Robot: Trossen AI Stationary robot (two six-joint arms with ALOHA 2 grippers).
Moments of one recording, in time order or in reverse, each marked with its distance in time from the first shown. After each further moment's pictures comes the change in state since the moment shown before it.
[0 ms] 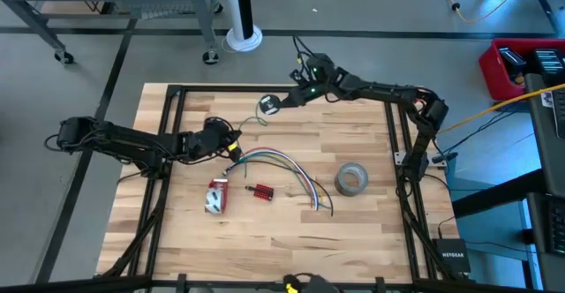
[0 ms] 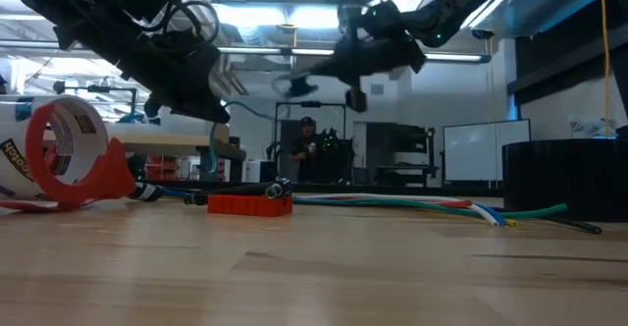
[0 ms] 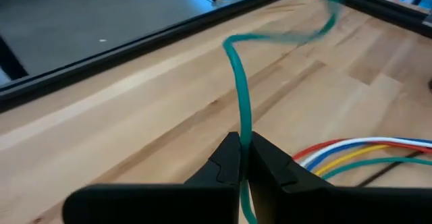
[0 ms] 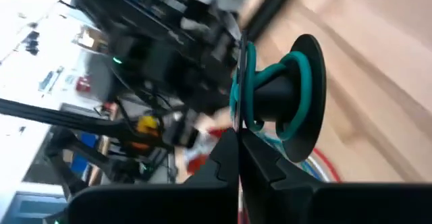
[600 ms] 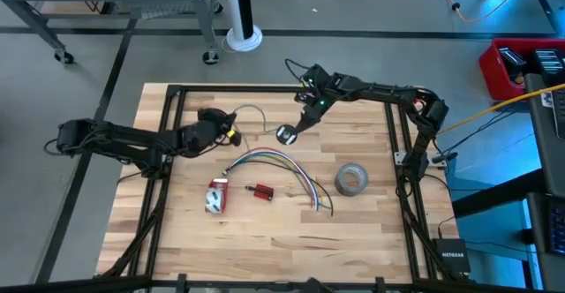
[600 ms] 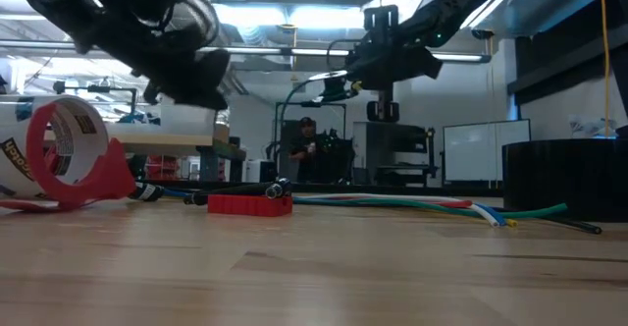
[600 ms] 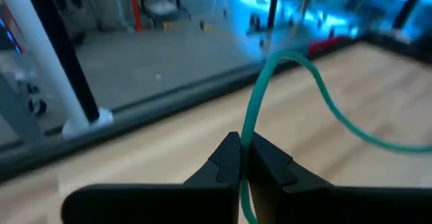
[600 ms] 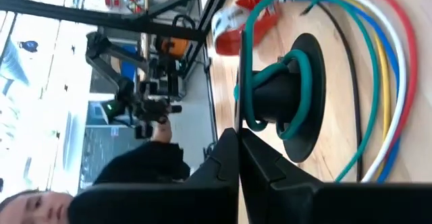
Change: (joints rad) left arm 0.107 0.000 -0.001 0.160 -0.146 0.118; right arm 0.018 0.000 -0.008 -0.487 -0.332 -0.306
